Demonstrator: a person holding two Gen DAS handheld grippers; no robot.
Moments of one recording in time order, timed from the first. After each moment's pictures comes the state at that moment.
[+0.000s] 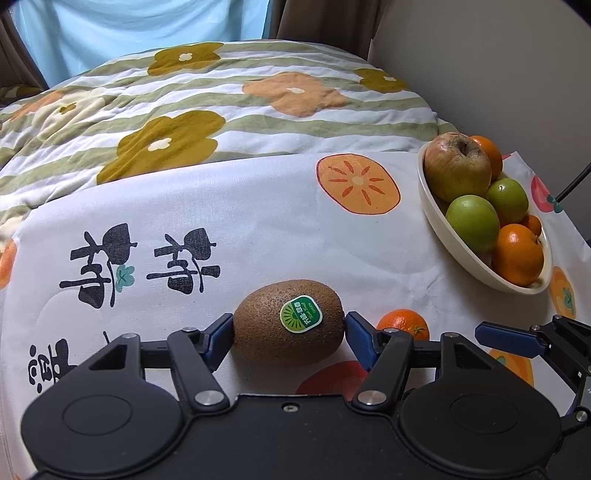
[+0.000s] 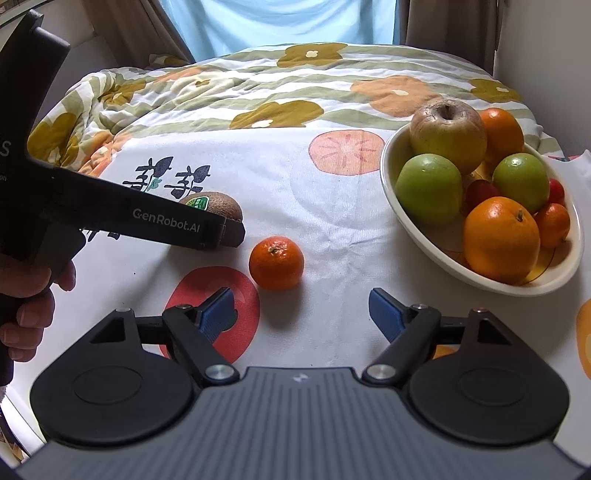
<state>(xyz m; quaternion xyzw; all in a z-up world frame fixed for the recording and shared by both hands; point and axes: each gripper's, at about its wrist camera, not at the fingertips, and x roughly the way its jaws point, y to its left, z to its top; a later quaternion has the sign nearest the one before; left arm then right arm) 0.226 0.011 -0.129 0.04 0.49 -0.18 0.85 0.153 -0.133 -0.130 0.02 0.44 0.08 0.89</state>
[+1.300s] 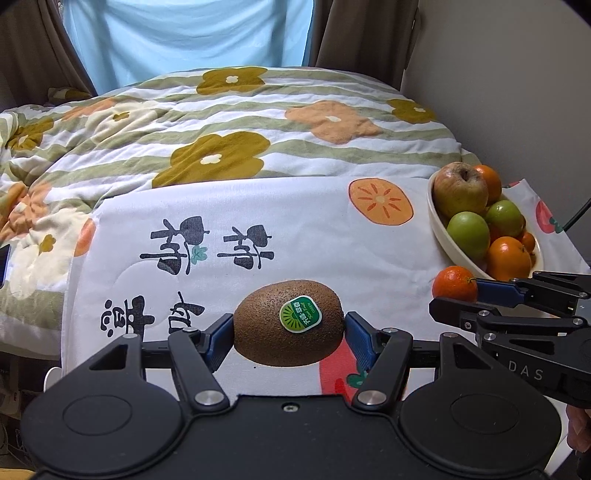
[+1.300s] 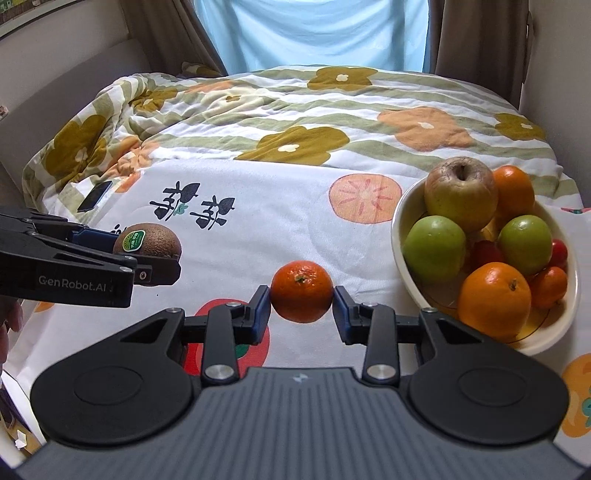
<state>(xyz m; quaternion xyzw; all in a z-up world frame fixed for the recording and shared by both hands) 0.171 0.035 -0.083 0.02 0.46 -0.12 0.88 0.159 -0.142 -0.095 0.00 0.41 0.13 0.90</state>
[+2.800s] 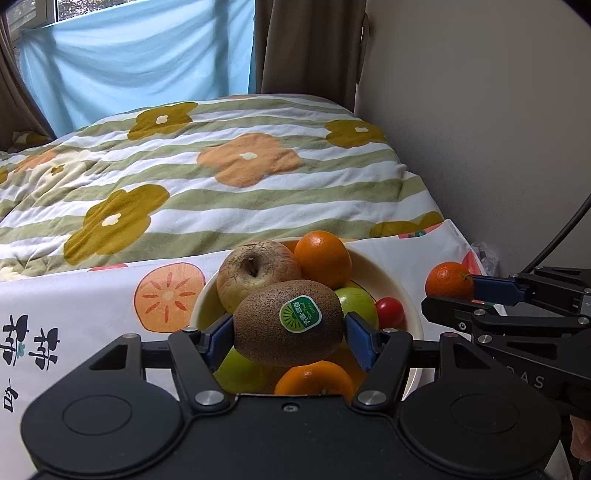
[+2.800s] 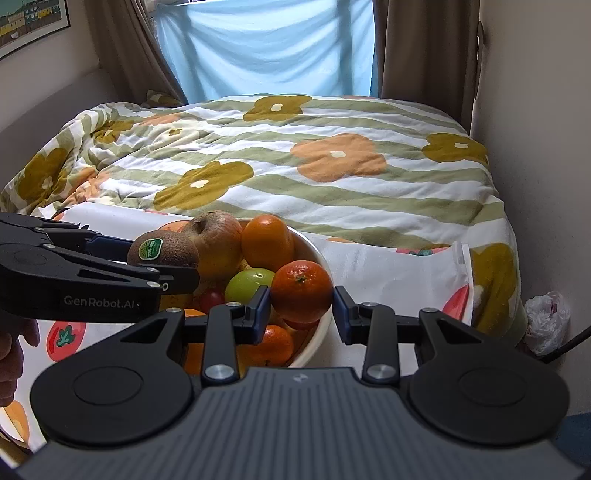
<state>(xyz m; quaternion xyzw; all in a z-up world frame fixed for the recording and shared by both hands) 0.217 -0.211 -0.067 0.04 0.43 -0.13 0.89 0.197 -0.376 -0.062 -0.01 0.38 0.11 0.92</state>
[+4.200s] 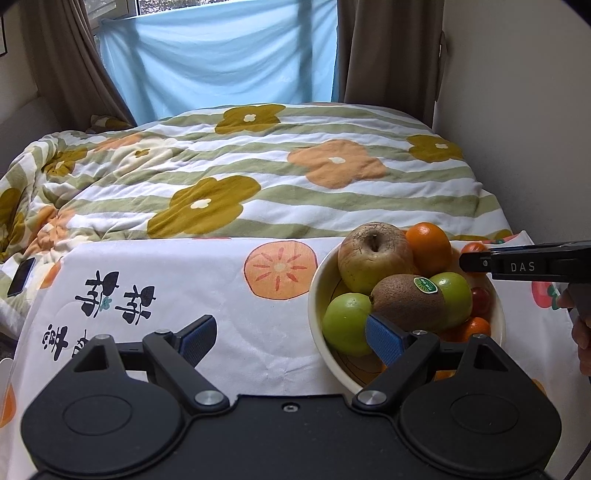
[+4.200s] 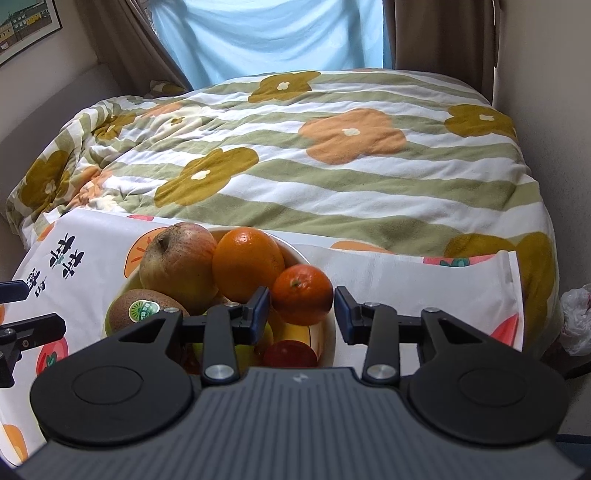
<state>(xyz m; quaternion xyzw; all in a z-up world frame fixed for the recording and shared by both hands) 0.184 -0.150 -0.063 0.03 0.41 -0.01 0.91 0.270 -0.379 -0.099 0.03 0.41 0.14 0.90</state>
